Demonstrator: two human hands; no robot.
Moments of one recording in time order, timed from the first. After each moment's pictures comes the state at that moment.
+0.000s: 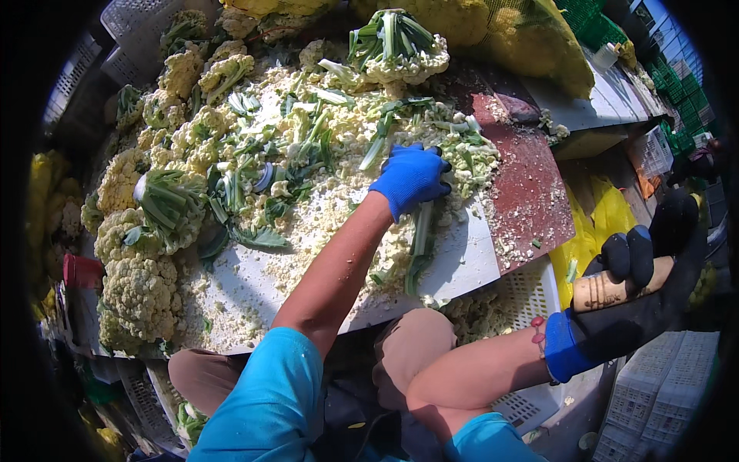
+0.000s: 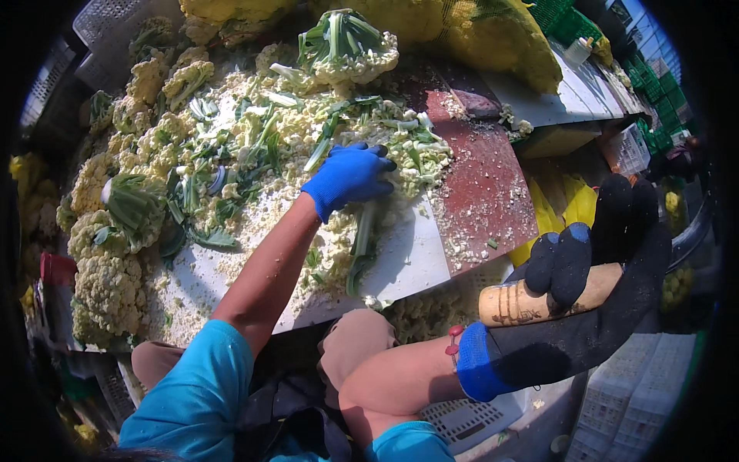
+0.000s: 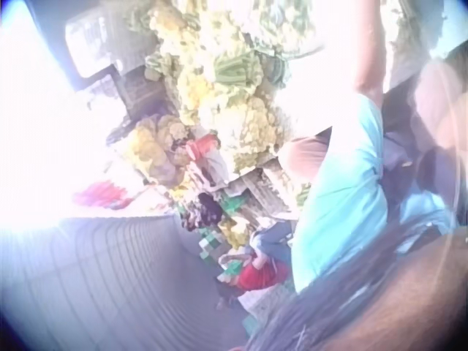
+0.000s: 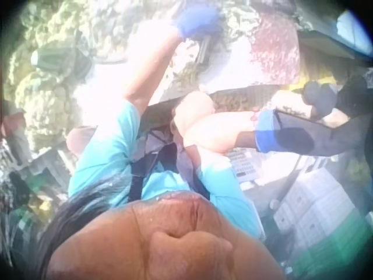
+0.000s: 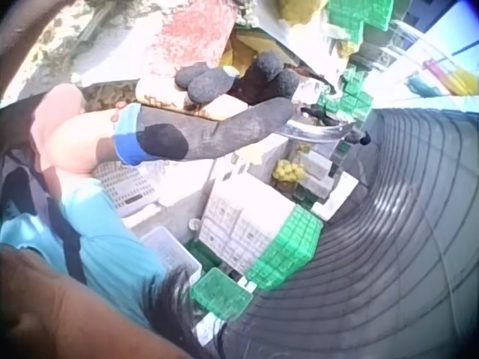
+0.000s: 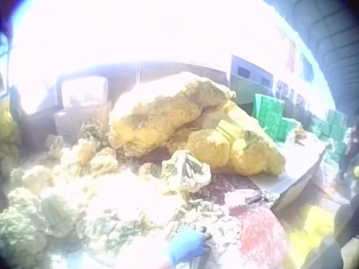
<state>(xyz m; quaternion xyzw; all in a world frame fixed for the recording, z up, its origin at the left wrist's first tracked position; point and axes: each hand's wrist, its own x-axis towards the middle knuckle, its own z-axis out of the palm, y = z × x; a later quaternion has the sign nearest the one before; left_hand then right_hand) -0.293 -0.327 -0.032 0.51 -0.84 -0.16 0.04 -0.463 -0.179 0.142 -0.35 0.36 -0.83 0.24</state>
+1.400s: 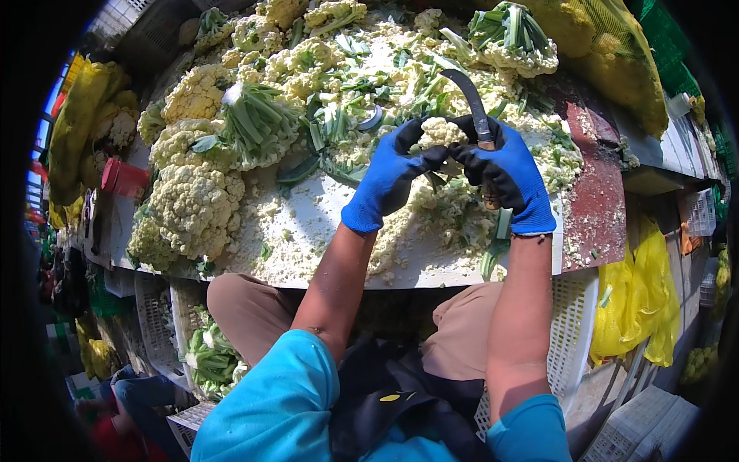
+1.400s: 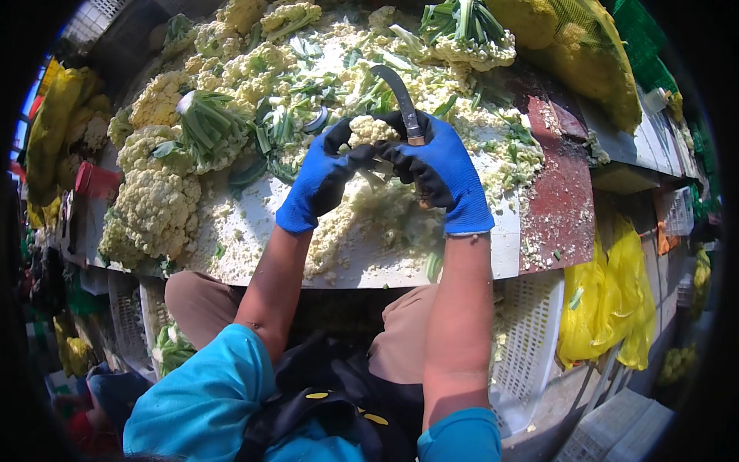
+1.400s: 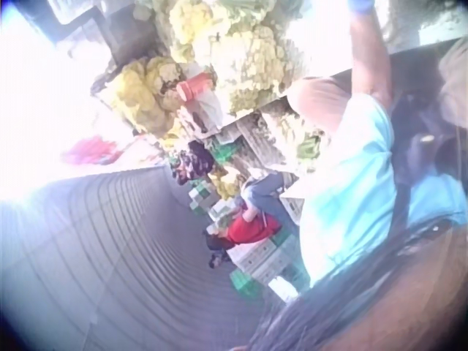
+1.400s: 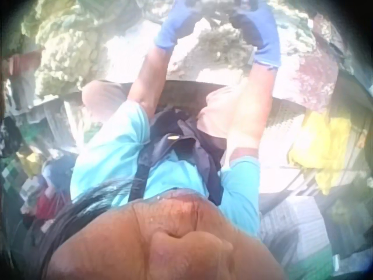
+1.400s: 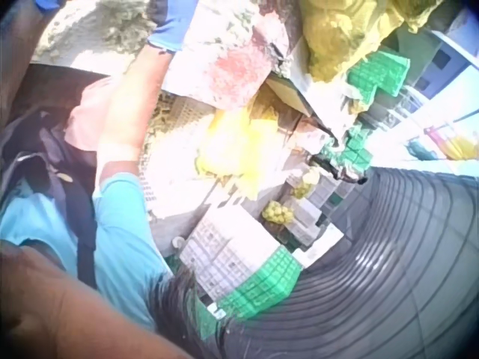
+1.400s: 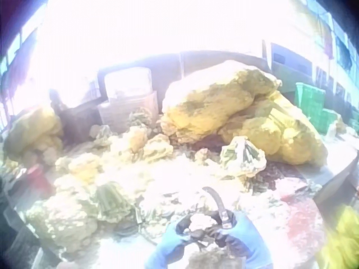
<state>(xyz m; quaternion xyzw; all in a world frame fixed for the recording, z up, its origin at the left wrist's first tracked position) -0.156 -0.184 -0.017 0.40 -0.39 -0.52 0.65 -0.321 -0.255 0.036 -0.53 0.33 -0.29 0.72</state>
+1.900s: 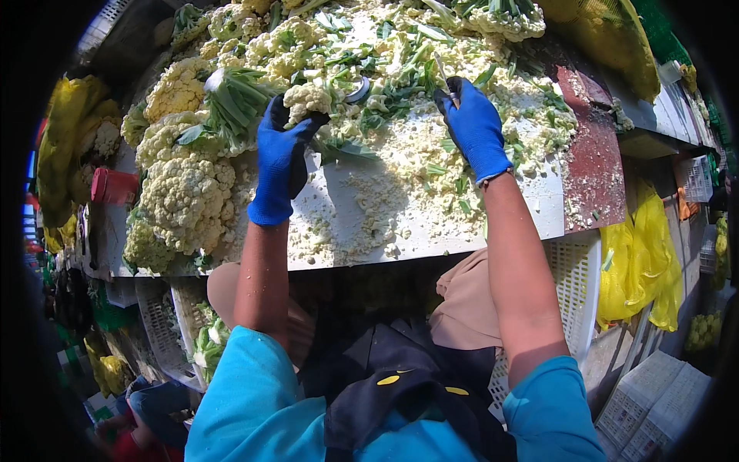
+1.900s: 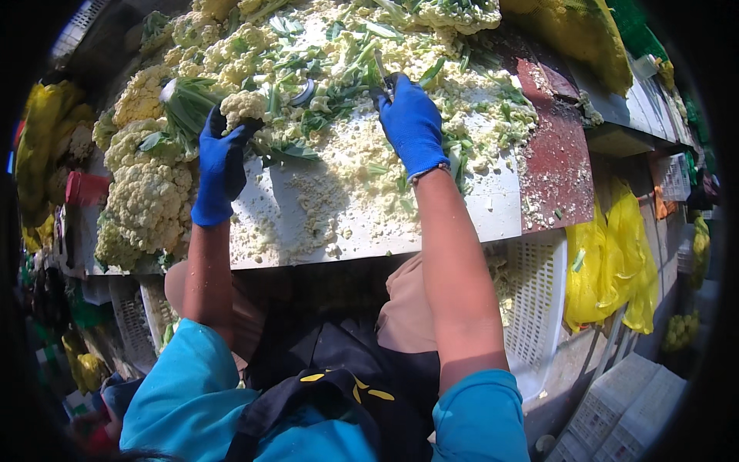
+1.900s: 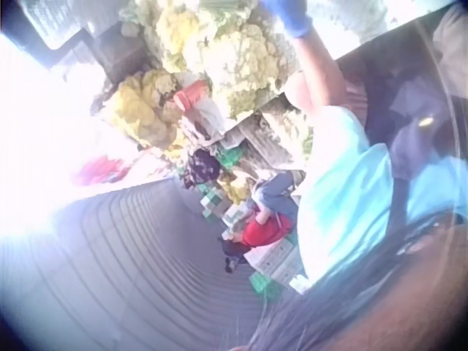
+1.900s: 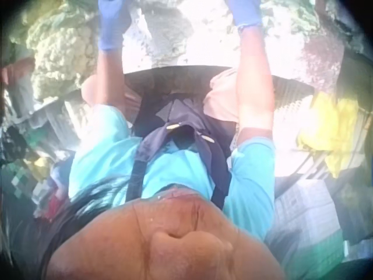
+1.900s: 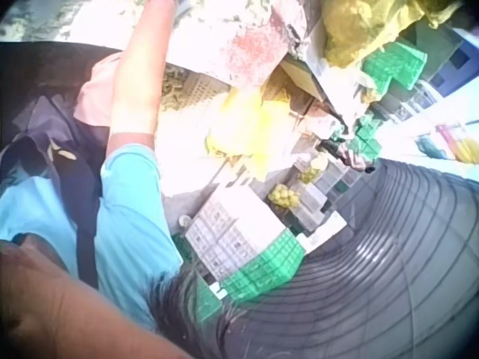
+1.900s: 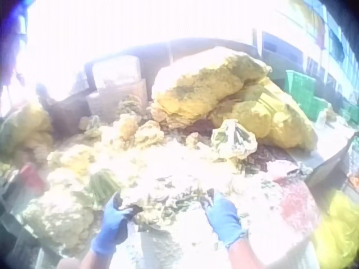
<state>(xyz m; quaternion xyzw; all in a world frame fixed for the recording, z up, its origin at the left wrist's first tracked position) -0.053 -0.127 -0.007 0.51 -0.33 -0.36 0.70 -0.288 -0.271 -0.030 -0.78 0.57 -0.22 0.16</state>
